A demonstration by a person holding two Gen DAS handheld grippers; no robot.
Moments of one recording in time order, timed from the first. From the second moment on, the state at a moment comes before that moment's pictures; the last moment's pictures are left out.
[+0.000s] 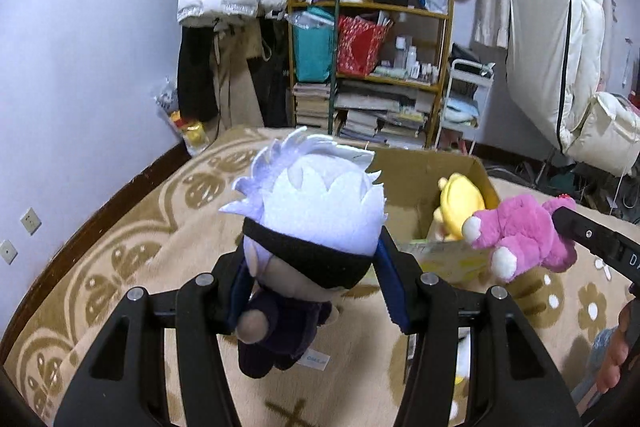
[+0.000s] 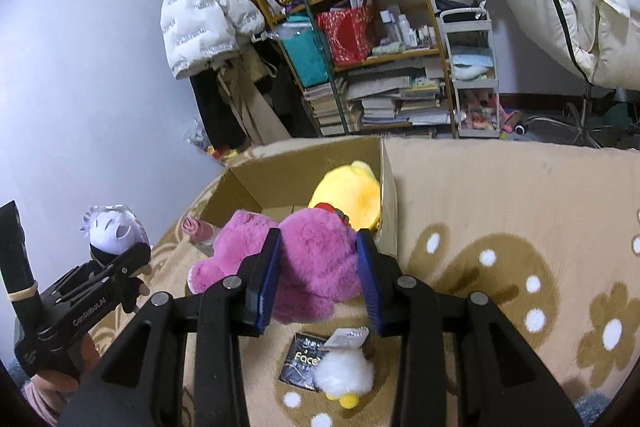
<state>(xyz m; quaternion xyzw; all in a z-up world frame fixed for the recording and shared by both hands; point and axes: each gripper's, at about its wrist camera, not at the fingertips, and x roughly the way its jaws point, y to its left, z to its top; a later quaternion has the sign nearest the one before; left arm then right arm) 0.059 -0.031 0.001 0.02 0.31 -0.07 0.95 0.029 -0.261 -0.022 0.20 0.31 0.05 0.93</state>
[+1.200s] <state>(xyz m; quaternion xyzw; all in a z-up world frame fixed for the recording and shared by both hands) 0.146 -0.085 -0.008 0.07 0.29 -0.13 0.94 0.115 -0.264 -0.024 0.15 0.26 0.03 0.95</state>
